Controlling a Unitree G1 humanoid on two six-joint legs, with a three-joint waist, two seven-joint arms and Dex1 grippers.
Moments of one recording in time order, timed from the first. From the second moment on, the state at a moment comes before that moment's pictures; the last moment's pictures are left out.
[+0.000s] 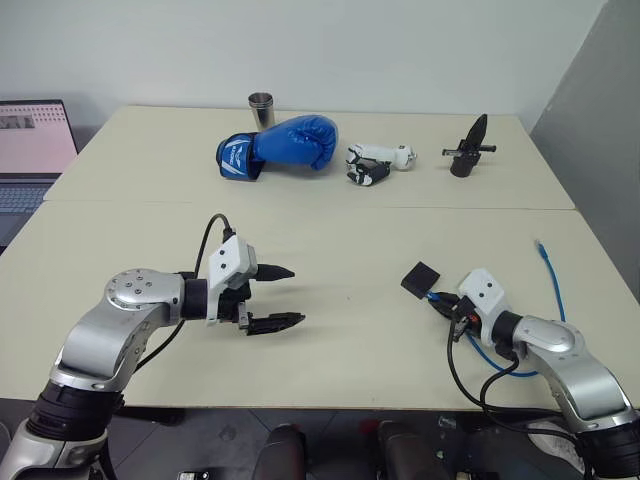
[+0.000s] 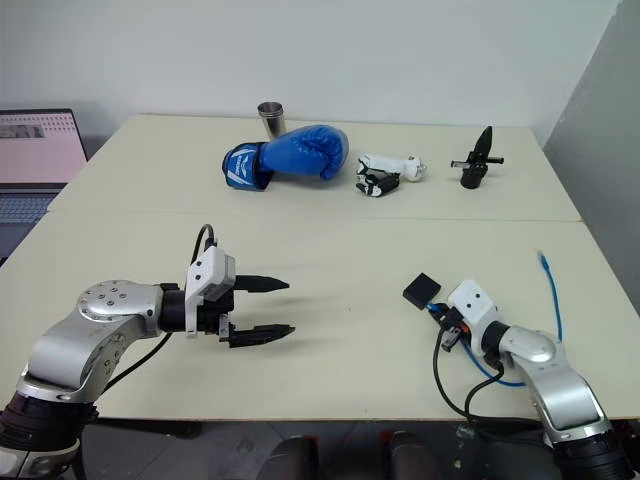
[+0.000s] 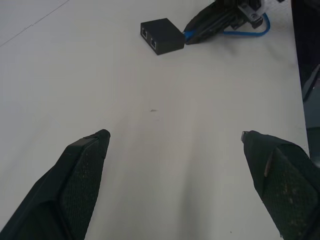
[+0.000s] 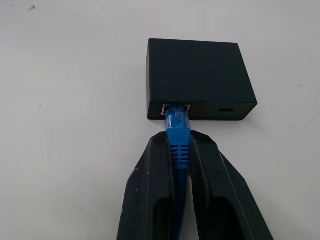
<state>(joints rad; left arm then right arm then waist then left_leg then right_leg) -0.29 0.81 -0.01 -0.26 -0.49 0.57 -1.12 -0.09 -0.64 0.06 -0.24 0.18 0.45 0.65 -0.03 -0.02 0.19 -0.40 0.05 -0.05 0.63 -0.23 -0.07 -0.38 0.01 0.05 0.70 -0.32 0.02</state>
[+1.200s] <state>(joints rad) -0.57 0.57 0.15 -0.02 -0.93 1.11 -0.95 -0.64 -0.61 0.33 -0.05 -0.14 -0.34 0.89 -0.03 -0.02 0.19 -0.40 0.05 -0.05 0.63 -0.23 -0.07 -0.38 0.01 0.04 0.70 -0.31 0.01</state>
